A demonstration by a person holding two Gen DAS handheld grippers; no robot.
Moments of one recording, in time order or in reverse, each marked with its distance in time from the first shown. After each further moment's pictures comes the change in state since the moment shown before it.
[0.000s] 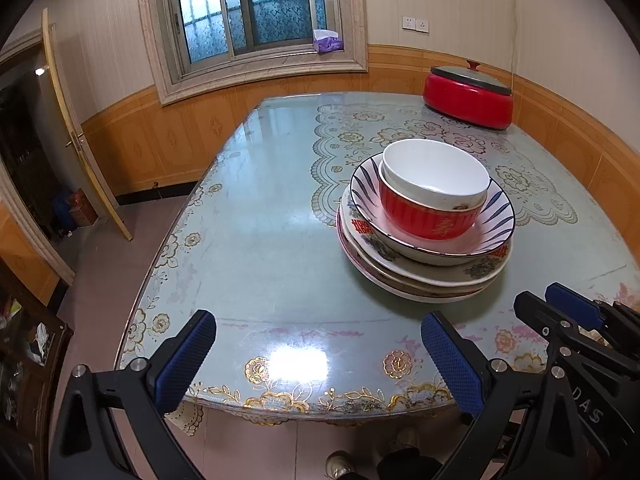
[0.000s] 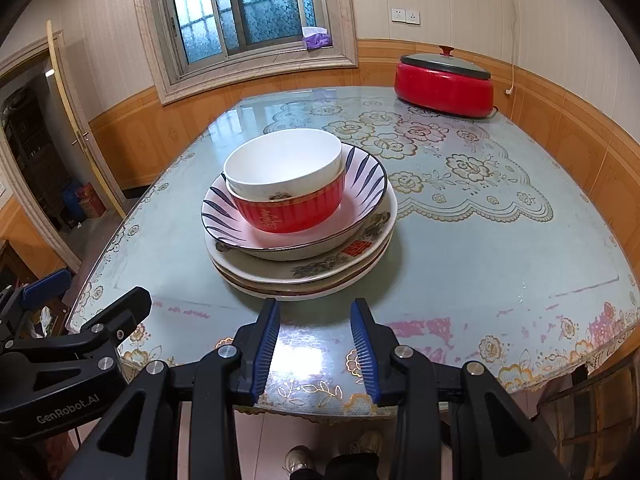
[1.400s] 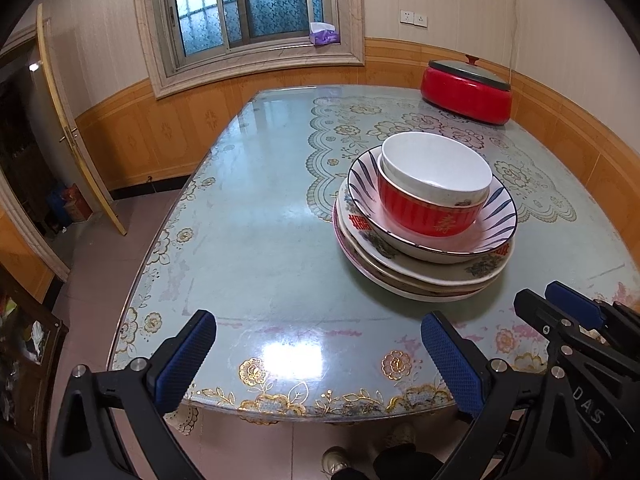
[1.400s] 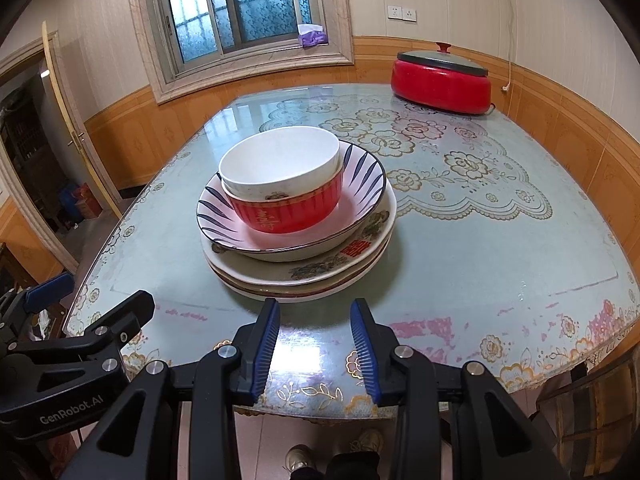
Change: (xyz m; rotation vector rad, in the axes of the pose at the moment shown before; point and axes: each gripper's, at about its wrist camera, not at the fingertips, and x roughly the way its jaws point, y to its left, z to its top) left arm 0.011 0.000 0.003 -0.001 0.029 -0.022; right arm 0.004 0.003 0.002 0.014 0.010 -0.015
